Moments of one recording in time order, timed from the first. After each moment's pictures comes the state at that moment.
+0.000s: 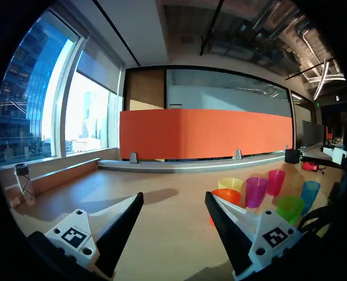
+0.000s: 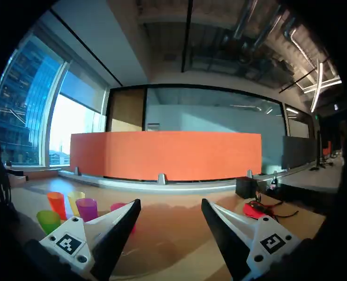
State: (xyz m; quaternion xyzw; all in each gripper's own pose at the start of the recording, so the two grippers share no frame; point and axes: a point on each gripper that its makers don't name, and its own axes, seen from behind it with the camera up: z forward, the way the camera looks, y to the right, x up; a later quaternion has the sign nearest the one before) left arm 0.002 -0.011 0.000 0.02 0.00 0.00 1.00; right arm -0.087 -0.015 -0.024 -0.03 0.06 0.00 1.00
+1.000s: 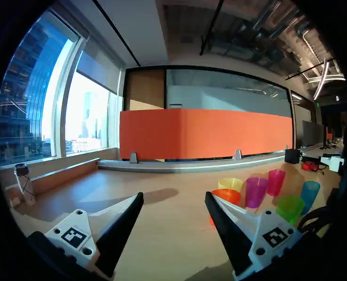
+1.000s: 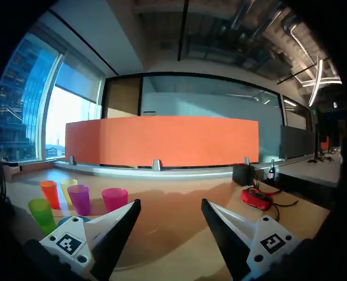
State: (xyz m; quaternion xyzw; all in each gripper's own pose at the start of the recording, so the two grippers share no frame) left arm 0.002 -0.011 0.000 0.02 0.00 0.00 1.00; right arm -0.118 -0.004 -0.019 -0.04 0.02 0.01 1.00
